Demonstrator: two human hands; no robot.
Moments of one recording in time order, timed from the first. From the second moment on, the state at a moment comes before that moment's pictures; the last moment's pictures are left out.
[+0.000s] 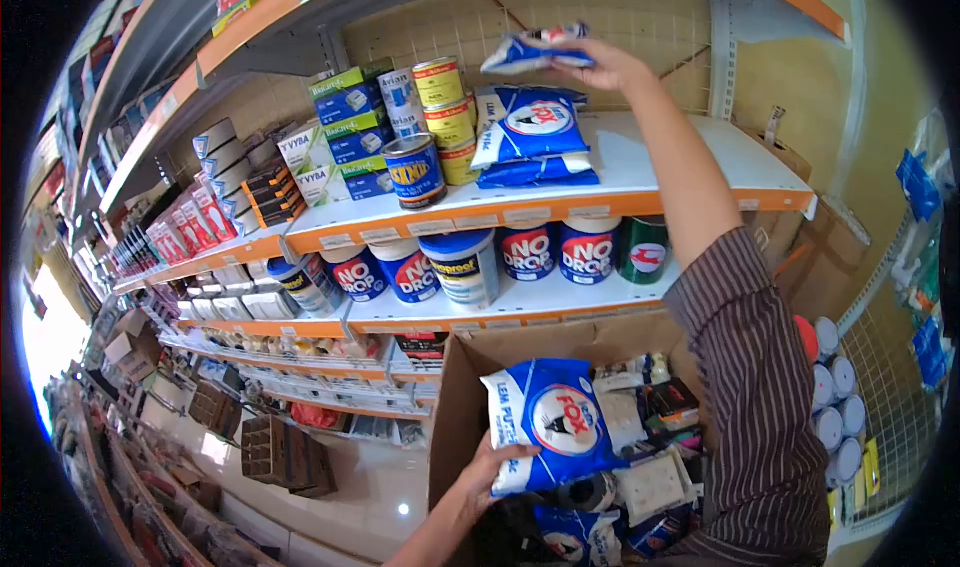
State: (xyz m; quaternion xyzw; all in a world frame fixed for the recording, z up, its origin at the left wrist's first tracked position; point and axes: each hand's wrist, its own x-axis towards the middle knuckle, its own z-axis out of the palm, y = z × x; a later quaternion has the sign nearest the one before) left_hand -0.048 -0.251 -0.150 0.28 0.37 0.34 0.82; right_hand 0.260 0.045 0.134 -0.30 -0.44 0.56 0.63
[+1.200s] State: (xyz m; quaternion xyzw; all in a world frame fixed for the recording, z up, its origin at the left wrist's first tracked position) left_hand -0.051 -0.251 -0.143 0.32 0.35 0.28 0.83; right_hand 0.240 0.075 0.089 -0.49 -0.74 0.07 0.45
